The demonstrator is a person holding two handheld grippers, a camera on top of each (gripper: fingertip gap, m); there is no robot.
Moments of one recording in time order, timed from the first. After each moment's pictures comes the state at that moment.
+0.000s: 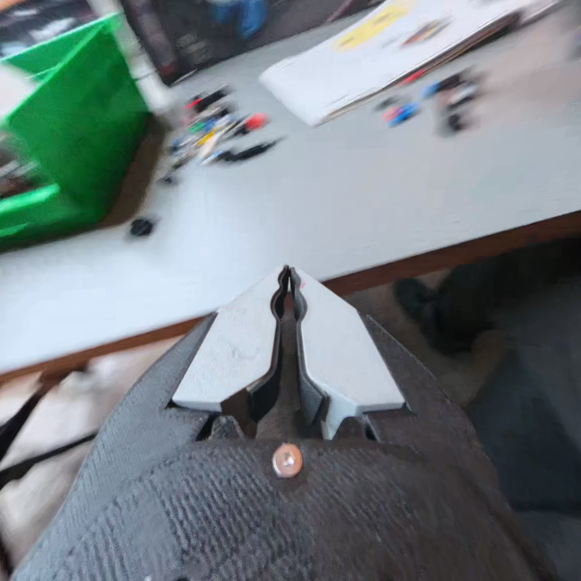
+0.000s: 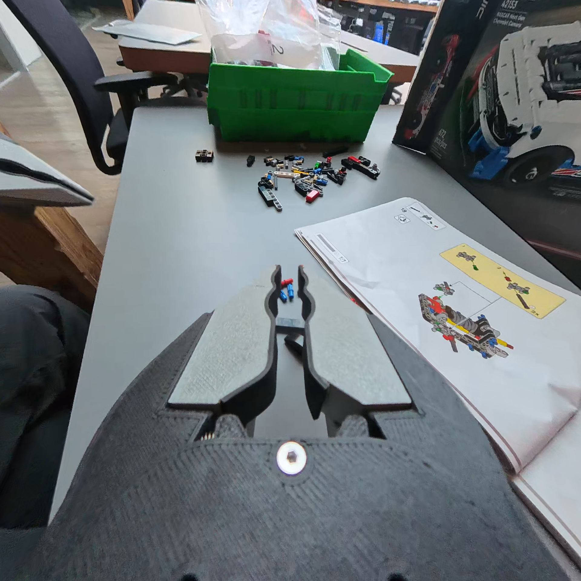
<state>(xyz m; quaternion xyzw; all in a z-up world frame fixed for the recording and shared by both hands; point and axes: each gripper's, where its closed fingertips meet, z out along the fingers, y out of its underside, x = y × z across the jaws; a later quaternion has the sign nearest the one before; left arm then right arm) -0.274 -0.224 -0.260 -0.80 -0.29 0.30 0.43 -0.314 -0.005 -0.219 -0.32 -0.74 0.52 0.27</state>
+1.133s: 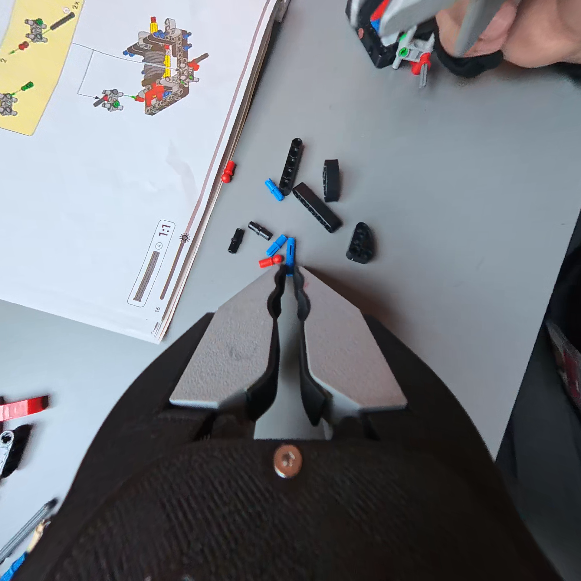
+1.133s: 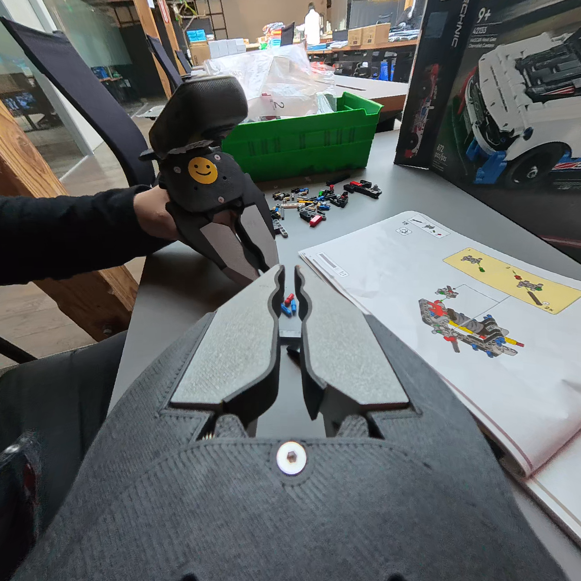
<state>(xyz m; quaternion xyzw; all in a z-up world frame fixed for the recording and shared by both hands) -0.331 -0.030 -0.292 -0.93 0.02 -0.02 0.37 -0.311 0.009 -0.198 -0.33 -0.70 0.59 0.22</state>
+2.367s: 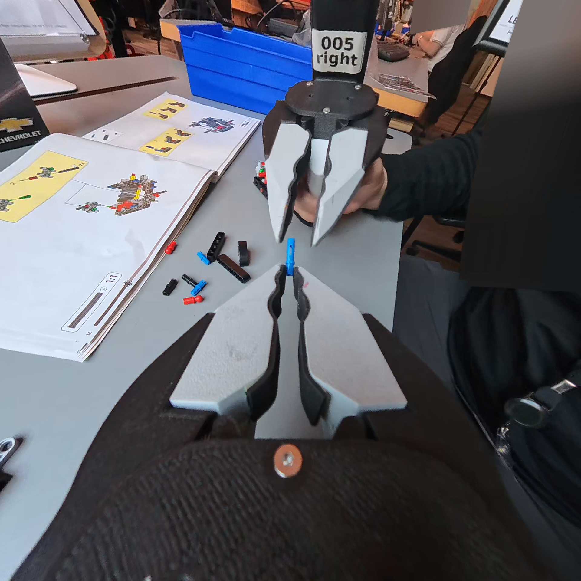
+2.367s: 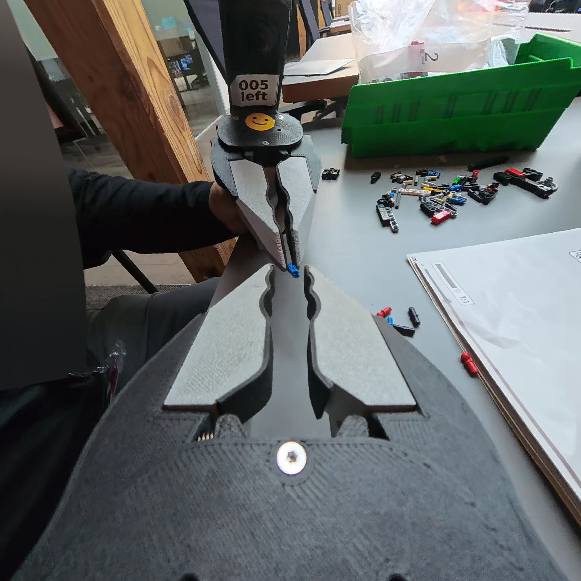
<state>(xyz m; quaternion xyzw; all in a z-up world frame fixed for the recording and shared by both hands) -0.279 -0.052 -0.224 -0.81 0.03 -0.13 0.58 -0.279 -0.053 -0.212 -0.21 -0.76 0.61 0.07</state>
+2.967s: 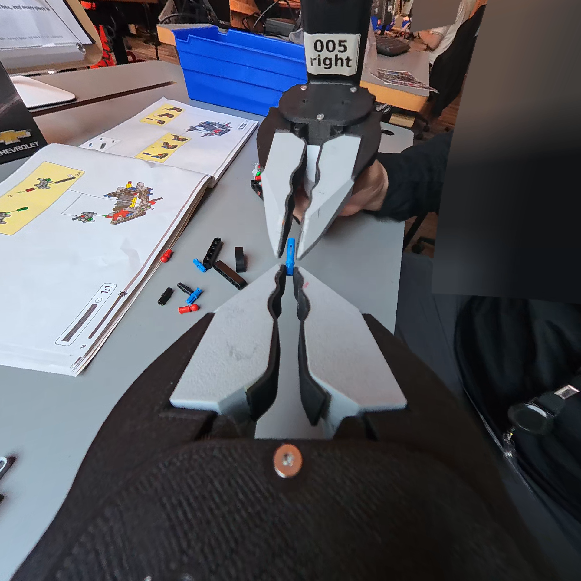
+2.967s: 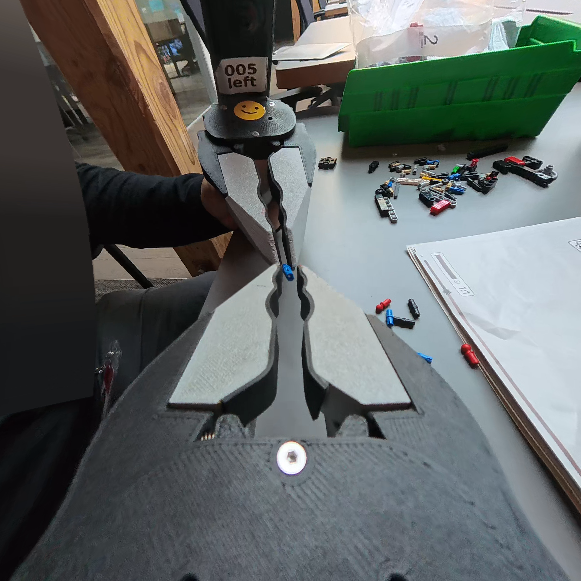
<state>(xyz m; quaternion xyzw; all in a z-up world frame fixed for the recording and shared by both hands) -0.274 -0.046 -0.224 -0.81 0.04 -0.12 0.58 -0.279 -0.053 -0.219 -0.22 -0.77 0.60 0.07</state>
